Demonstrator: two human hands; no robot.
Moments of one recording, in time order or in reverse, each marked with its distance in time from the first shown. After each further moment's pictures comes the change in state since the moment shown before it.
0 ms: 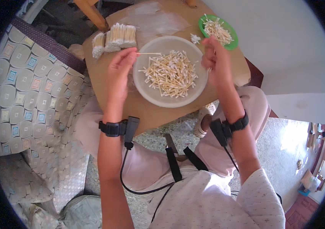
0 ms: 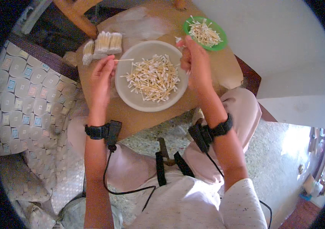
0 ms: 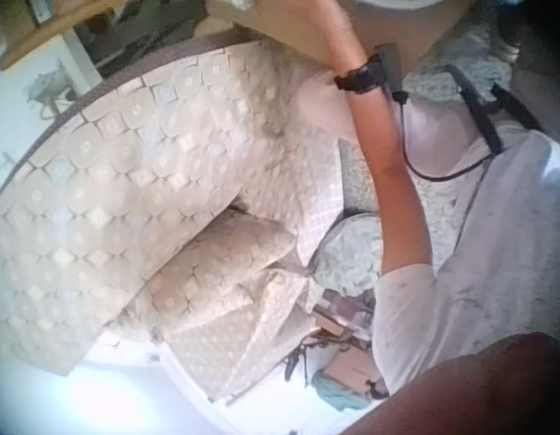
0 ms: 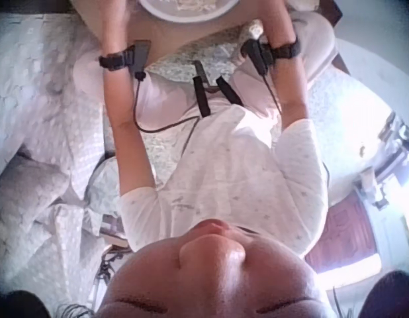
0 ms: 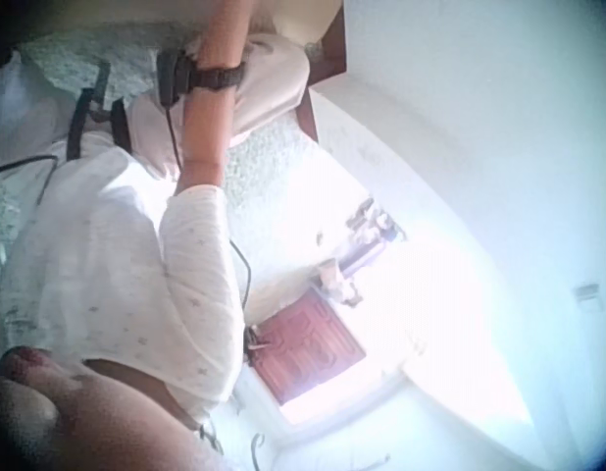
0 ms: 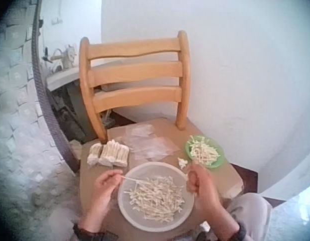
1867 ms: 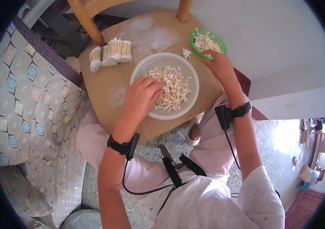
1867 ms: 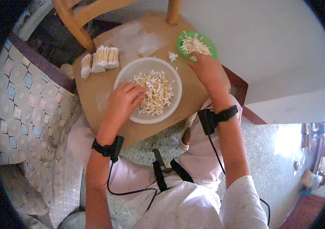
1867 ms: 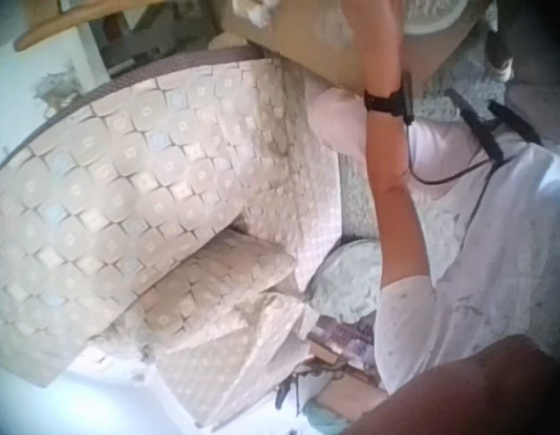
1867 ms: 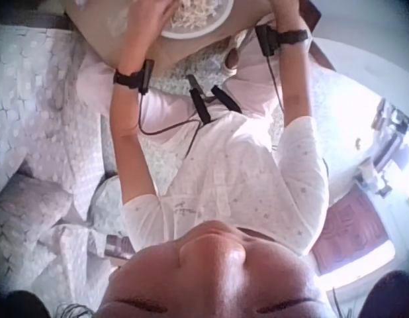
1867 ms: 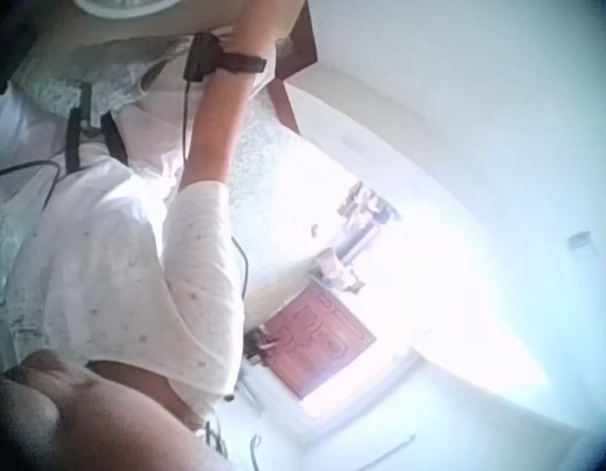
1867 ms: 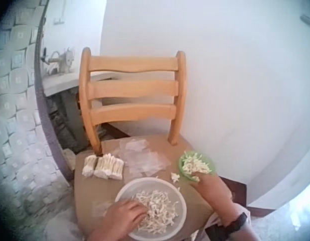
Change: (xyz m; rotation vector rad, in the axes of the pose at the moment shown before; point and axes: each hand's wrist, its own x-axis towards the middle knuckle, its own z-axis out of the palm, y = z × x) left_hand -0.023 -0.003 0.029 1.034 -0.370 0.610; right_hand 0.037 -0.030 -0.056 -1.605 -0.025 -0.217
